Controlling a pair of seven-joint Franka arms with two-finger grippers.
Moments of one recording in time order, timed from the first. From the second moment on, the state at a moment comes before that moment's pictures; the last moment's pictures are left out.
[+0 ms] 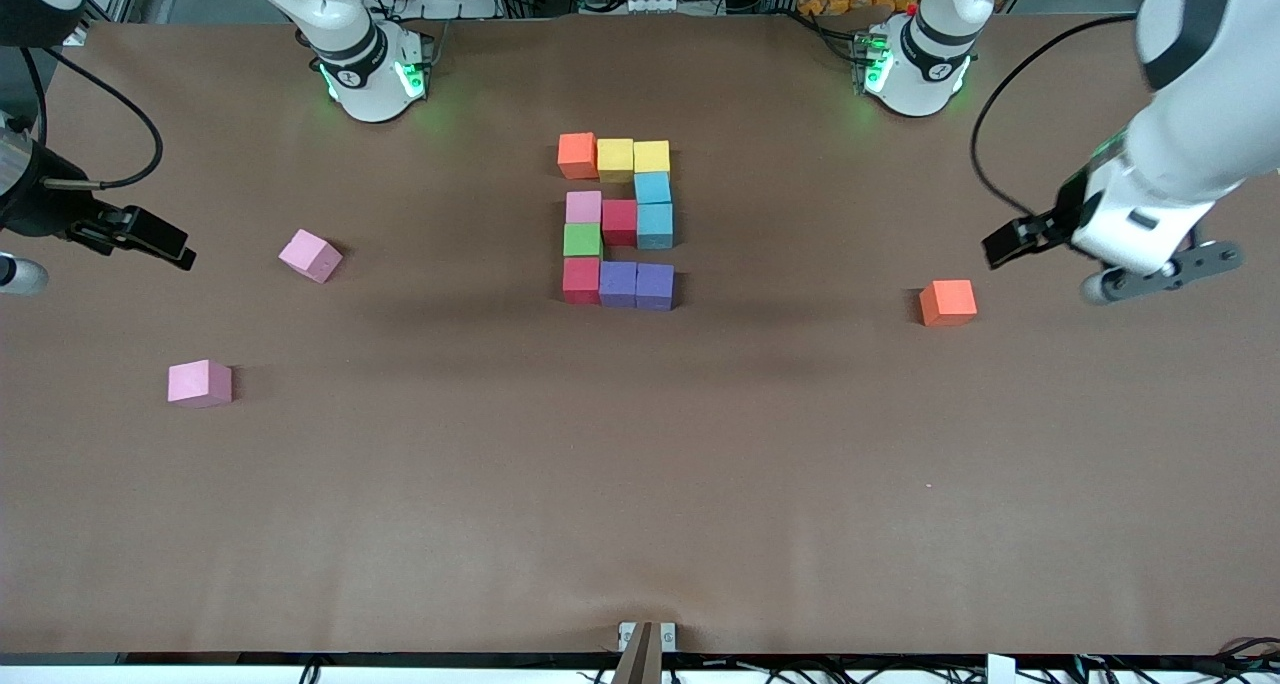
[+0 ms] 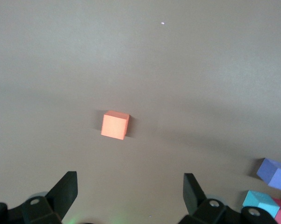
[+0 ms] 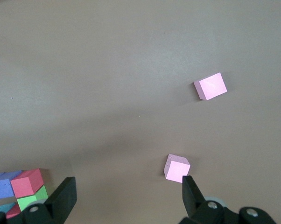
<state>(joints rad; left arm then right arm) -0.22 0.01 0.06 -1.67 0.01 1.61 -0.38 0.03 0.03 -0.02 -1.58 0.02 1.59 0.22</state>
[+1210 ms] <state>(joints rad) -0.20 -0.05 0.08 -1.55 0.01 1.51 -0.13 0.01 0.03 -0.03 -1.51 -0.01 1.53 0.05</state>
